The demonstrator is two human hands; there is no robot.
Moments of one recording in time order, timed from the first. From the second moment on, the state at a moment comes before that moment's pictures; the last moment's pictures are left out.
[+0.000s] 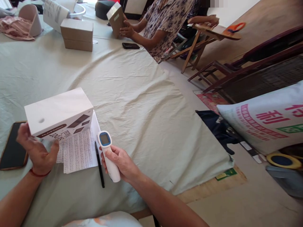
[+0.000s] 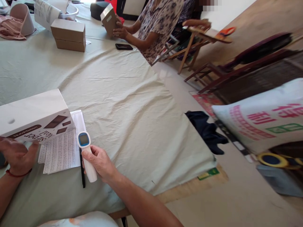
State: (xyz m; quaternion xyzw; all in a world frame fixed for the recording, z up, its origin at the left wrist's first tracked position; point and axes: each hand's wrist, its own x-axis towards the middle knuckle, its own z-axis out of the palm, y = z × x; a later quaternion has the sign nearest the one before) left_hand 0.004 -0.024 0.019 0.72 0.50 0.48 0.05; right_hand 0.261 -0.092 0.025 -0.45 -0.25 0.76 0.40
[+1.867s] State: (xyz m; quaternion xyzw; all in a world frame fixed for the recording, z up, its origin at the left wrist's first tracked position) left_hand 0.032 -0.050 0.004 0.95 0.26 0.17 0.09; right_hand 0.261 -0.114 -0.012 -0.53 -0.49 0.51 0.47
